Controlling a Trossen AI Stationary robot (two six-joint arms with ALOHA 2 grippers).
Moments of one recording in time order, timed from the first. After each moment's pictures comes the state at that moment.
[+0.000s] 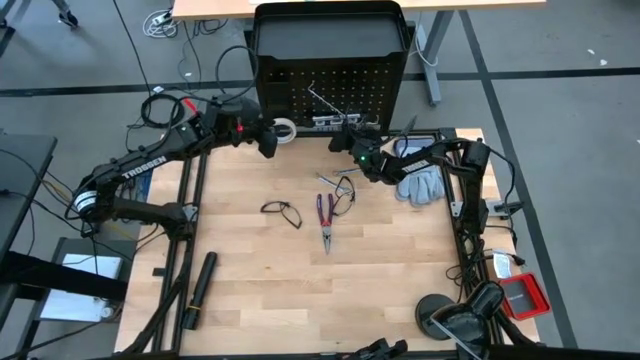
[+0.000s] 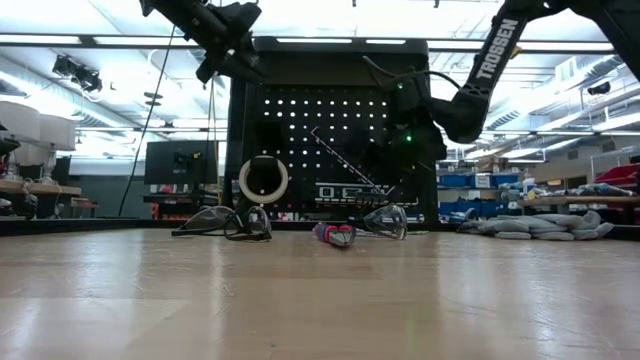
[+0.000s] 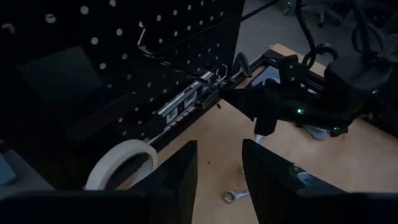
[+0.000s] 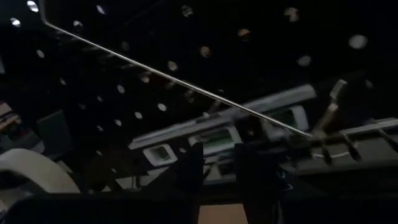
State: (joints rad) left arm 0.59 1.18 1.12 -0.39 -0.03 -0.19; right arm -0.45 1.94 0.87 0.84 0.74 0.69
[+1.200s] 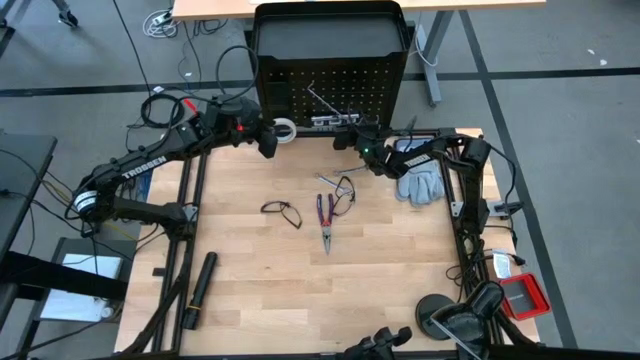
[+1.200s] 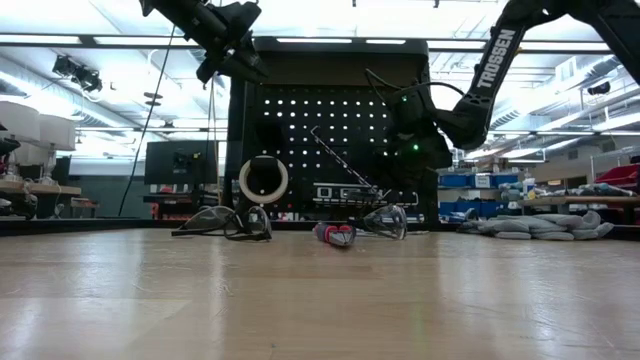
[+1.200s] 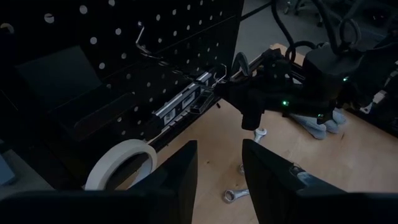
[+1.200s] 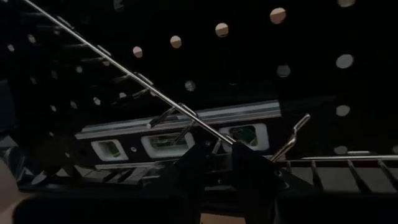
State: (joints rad) left arm 0.59 1.18 1.12 -0.39 -0.03 -0.19; right arm -0.54 1.96 0.85 0.83 0.64 0.53
